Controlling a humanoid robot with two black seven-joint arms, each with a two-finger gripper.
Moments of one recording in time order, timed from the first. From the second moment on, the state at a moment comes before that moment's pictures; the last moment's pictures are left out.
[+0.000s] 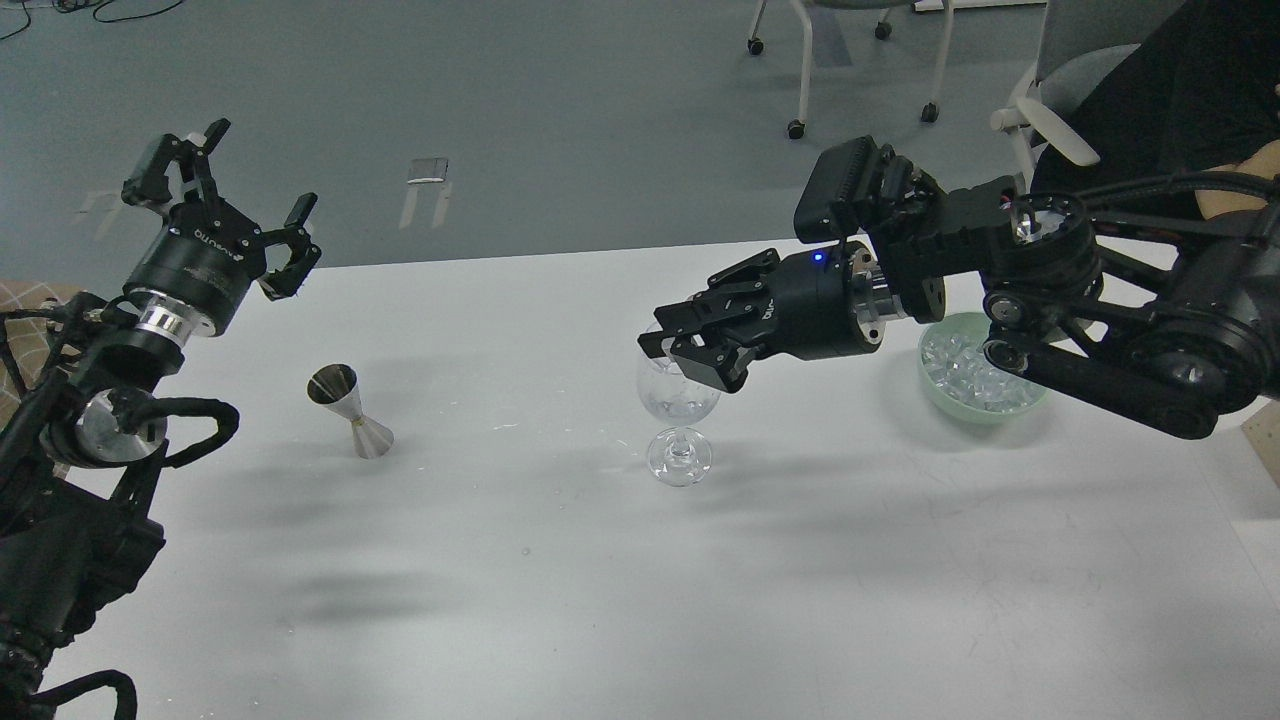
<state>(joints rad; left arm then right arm) -0.52 0.38 -1.37 -0.83 0.44 -0.49 -0.11 1.17 -0.48 0.22 1.36 -1.80 0.33 0.38</state>
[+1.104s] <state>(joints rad) -0.56 0.38 -1.37 -0.79 0.44 -0.49 -0.06 1.12 -0.21 0.79 0.67 -1.01 0.25 0.42</state>
